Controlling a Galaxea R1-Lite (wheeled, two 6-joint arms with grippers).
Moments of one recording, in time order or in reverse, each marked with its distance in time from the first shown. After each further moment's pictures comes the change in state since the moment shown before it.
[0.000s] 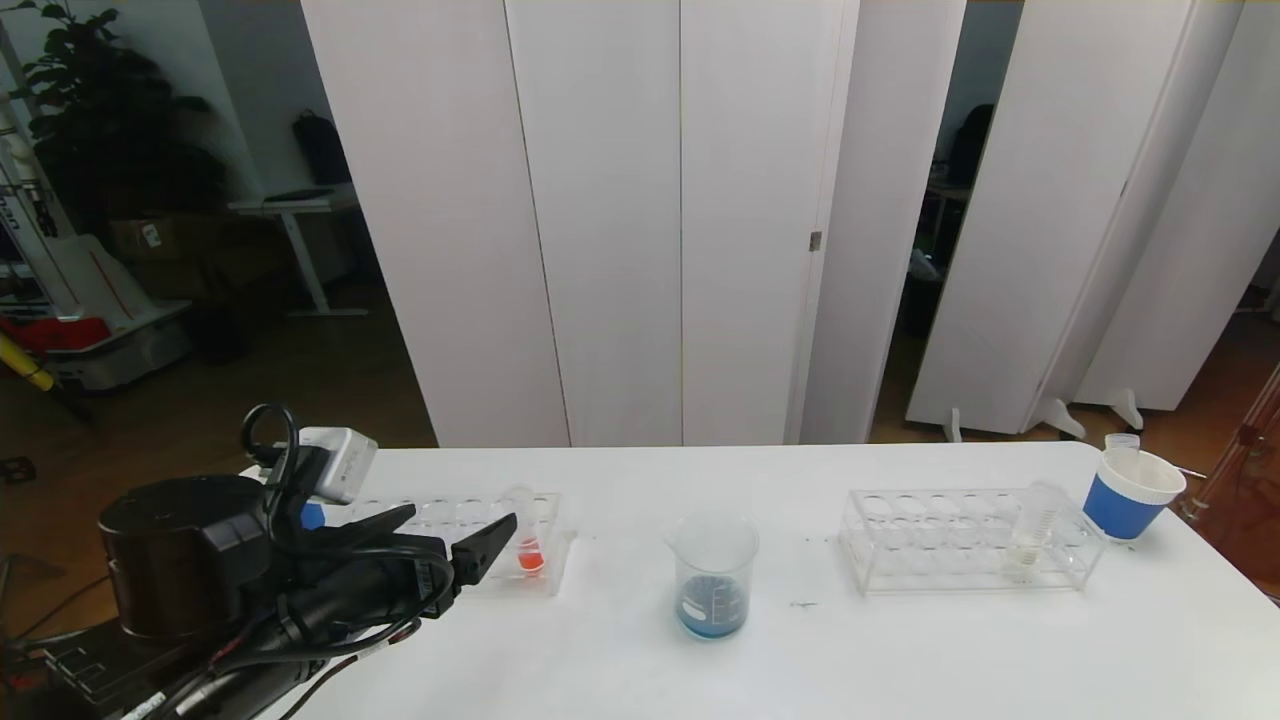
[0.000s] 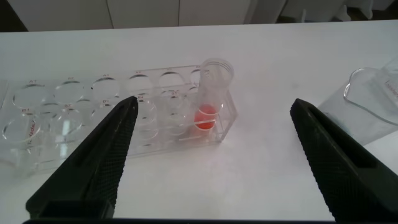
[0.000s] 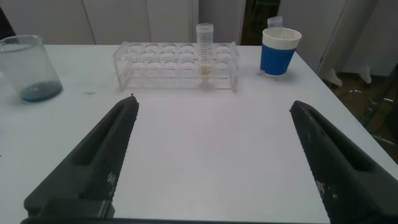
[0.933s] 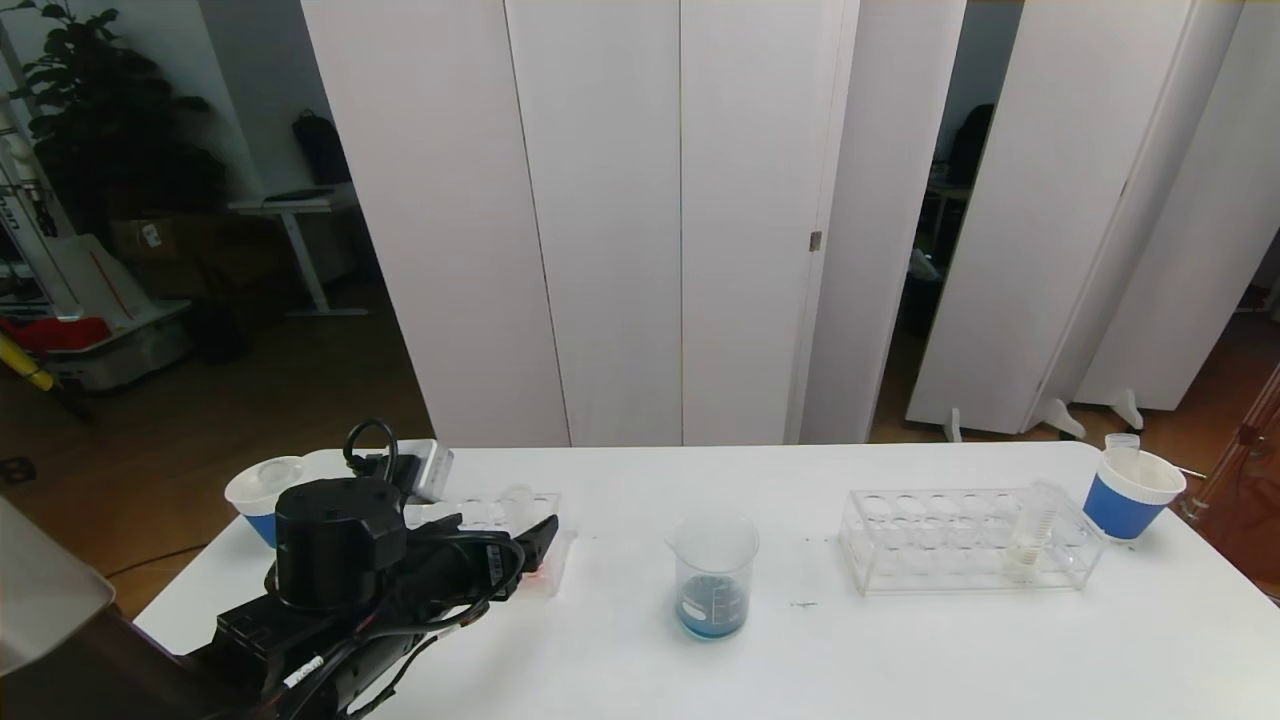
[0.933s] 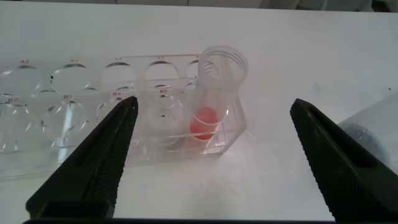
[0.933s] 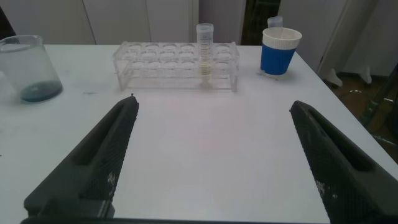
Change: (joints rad) left arm -0.060 0.252 -0.071 -0.121 0.107 -0.066; right arm 0.000 0.000 0.000 0.000 0.000 0.000
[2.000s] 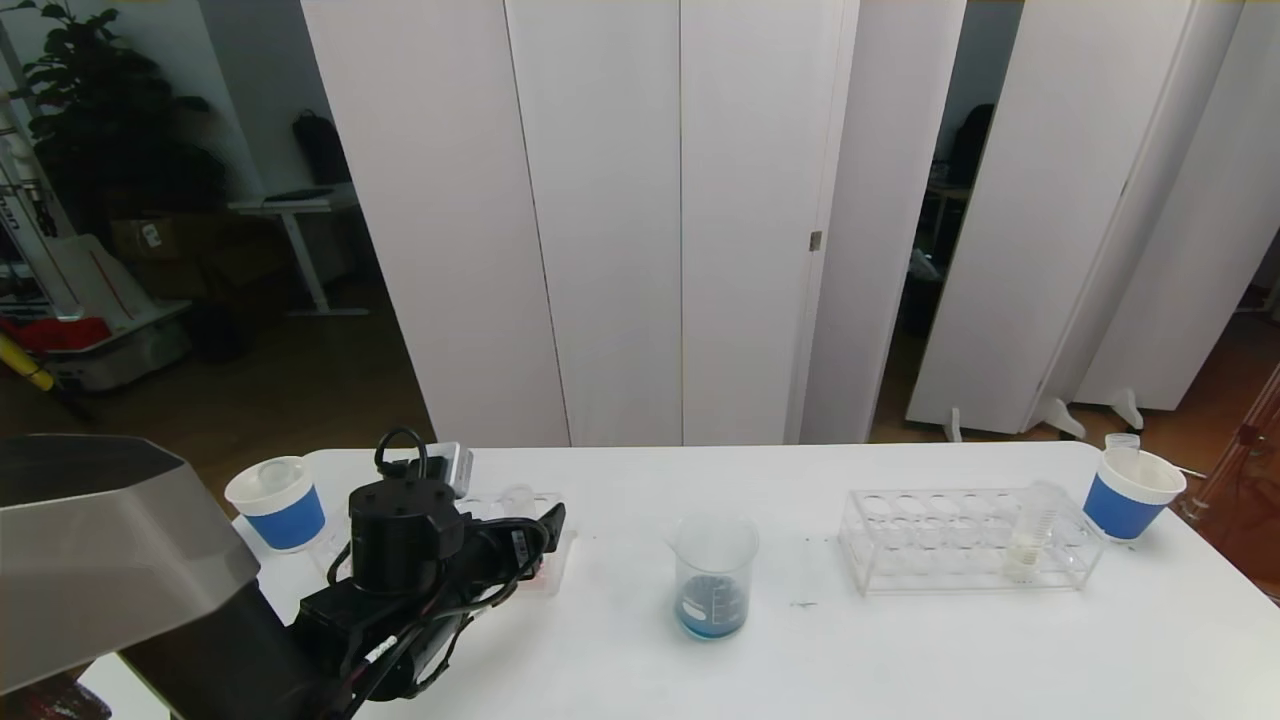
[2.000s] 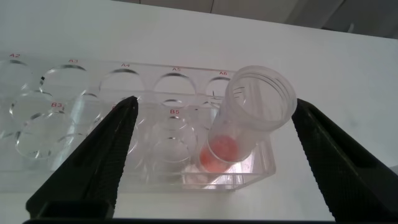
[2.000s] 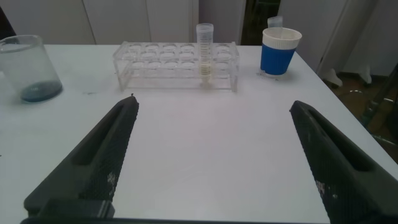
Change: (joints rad) left arm -0.009 0.173 -0.081 -0.102 0.127 -0.069; right arm 0.000 0.000 0.000 0.000 0.000 0.000
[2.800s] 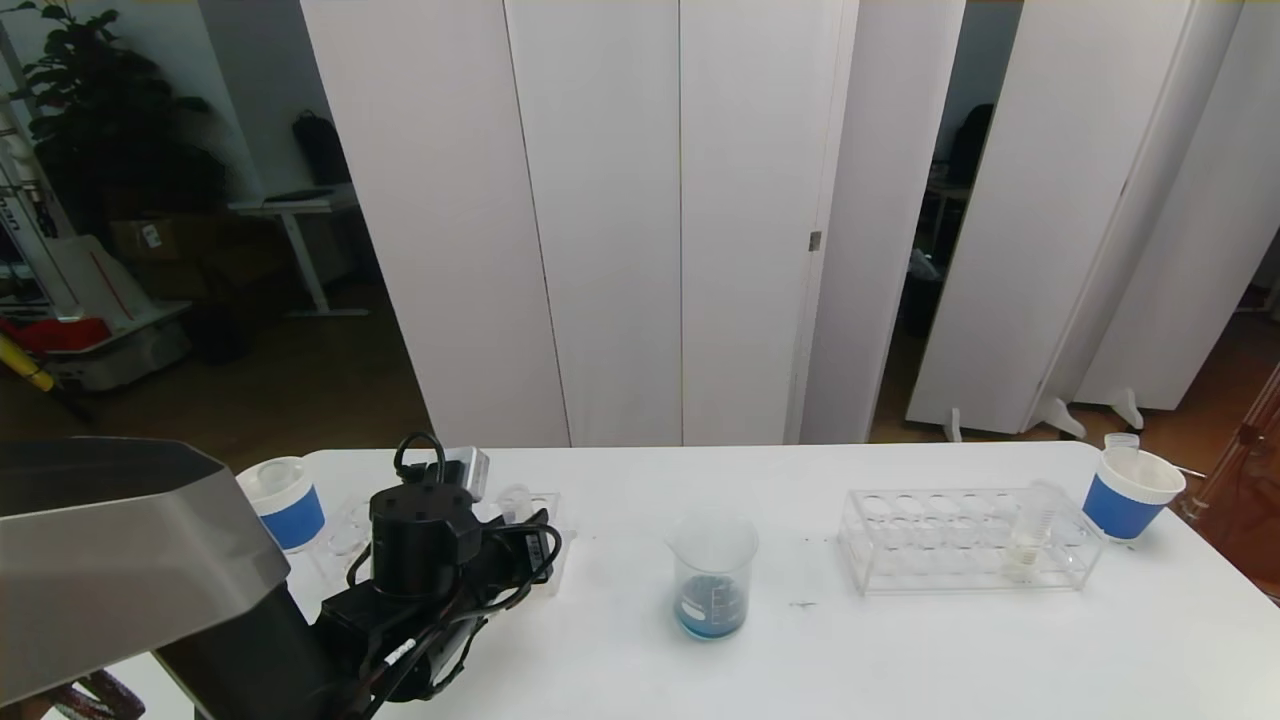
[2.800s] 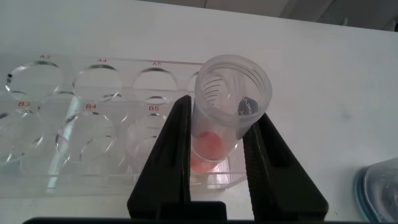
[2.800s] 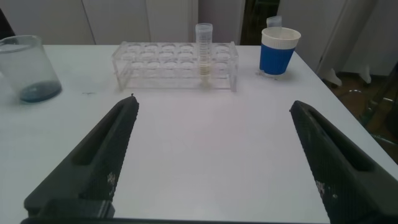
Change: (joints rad) left arm -0.015 0.034 -0.013 -0.010 0.001 0.000; right arm 0.000 0.000 0.000 0.000 0.000 0.000
